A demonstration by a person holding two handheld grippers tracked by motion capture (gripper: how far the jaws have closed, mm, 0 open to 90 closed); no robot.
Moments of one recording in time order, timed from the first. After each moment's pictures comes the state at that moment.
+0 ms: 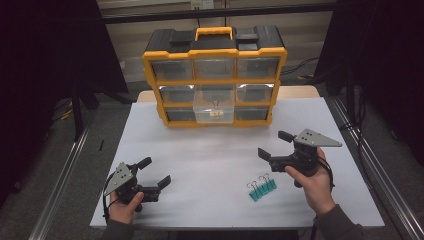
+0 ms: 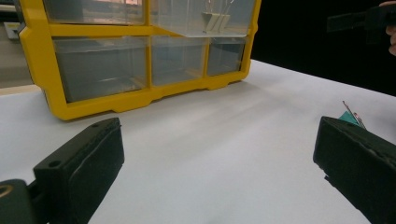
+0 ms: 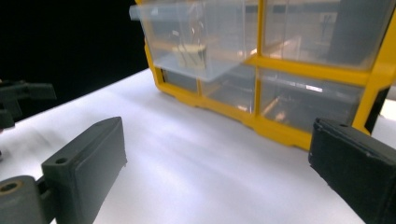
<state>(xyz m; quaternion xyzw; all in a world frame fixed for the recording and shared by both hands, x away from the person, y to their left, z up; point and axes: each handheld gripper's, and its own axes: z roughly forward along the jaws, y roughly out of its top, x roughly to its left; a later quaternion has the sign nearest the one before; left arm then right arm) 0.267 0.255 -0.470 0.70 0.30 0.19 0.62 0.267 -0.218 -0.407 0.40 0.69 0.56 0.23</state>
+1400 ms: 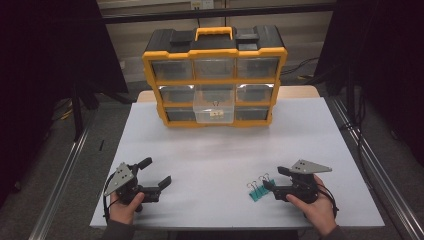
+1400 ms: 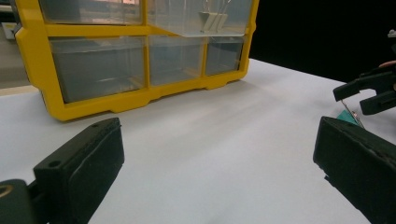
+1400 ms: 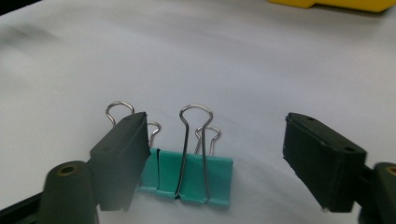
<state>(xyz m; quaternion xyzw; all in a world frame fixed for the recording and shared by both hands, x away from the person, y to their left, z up) 0.266 0.253 -0.469 0.70 0.30 0.19 0.62 0.229 -0.226 -0.481 0.44 0.76 0.46 0.16</state>
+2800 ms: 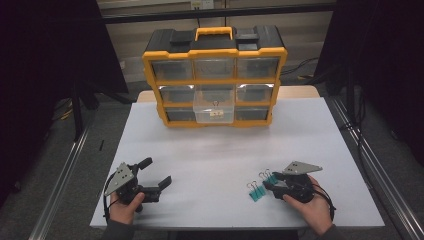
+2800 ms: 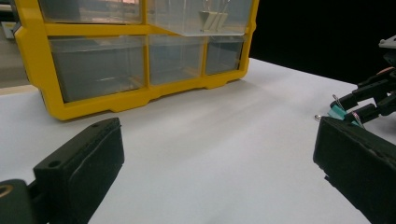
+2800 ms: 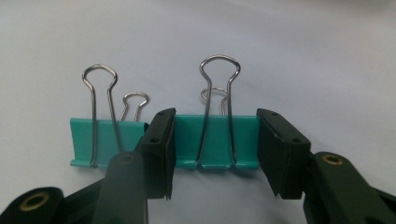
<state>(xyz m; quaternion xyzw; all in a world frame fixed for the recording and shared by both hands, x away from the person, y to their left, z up) 0.266 0.252 -0.469 0.70 0.30 0.19 0.62 0.233 -0.221 -0.486 0.44 0.79 0.40 0.16</state>
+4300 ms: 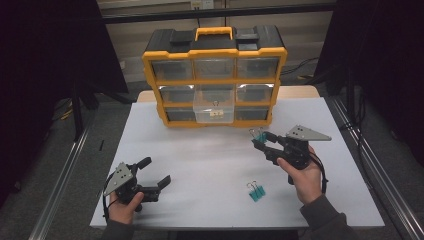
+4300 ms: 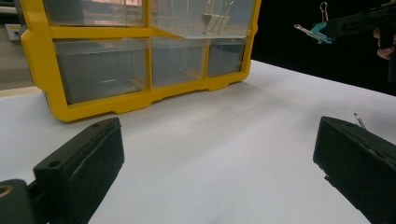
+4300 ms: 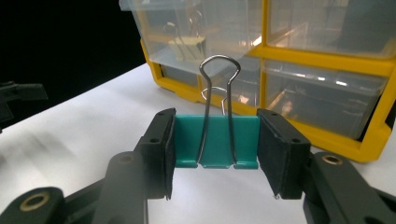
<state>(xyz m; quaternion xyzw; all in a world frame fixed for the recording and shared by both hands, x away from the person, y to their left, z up) 0.266 0.255 -0.468 0.70 0.30 0.20 0.62 0.284 -0.204 -0.407 0.41 0.69 0.56 0.21</state>
